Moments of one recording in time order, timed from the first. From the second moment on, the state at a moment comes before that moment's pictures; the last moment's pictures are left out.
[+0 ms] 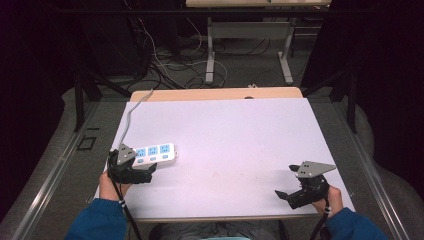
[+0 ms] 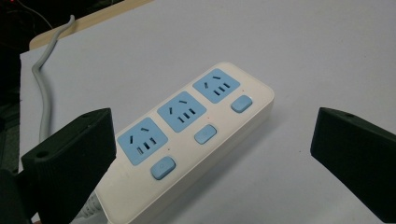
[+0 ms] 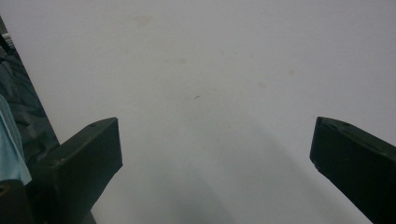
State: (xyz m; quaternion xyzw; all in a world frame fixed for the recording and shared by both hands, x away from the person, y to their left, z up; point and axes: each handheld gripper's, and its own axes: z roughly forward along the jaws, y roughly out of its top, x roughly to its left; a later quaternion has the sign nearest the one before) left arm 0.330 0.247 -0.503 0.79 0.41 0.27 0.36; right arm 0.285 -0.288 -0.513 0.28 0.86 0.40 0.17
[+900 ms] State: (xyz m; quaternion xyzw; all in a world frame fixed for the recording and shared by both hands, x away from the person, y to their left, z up) left arm 0.361 0.259 -0.511 0.78 0.44 0.26 0.36; right arm 0.286 -0.288 -0.514 0.28 0.85 0.40 0.17
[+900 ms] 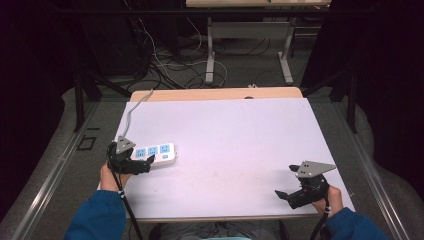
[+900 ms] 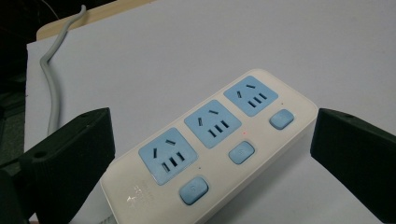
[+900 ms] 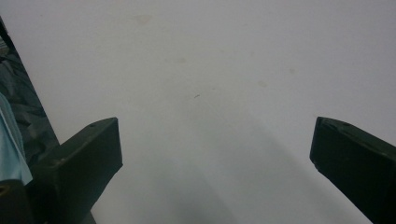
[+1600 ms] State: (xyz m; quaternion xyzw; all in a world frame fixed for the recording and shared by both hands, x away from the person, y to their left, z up) left arm 0.375 0.261 -0.518 0.78 0.46 0.26 0.35; right arm 0.286 -0.288 -0.514 0.28 0.86 0.40 0.17
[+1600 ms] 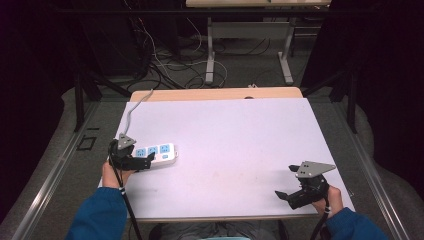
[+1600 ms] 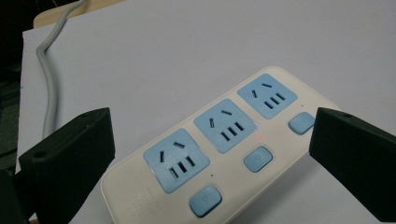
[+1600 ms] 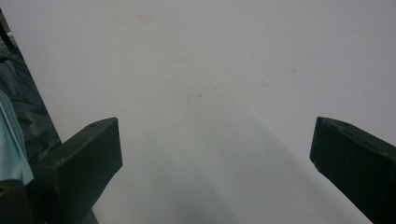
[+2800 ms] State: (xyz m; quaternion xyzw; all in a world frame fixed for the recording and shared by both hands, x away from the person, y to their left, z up) left arm 0.368 0.261 -0.521 0.77 0.43 0.23 0.40; right arm 0.286 -0.287 -0.515 0.28 0.86 0.39 0.18
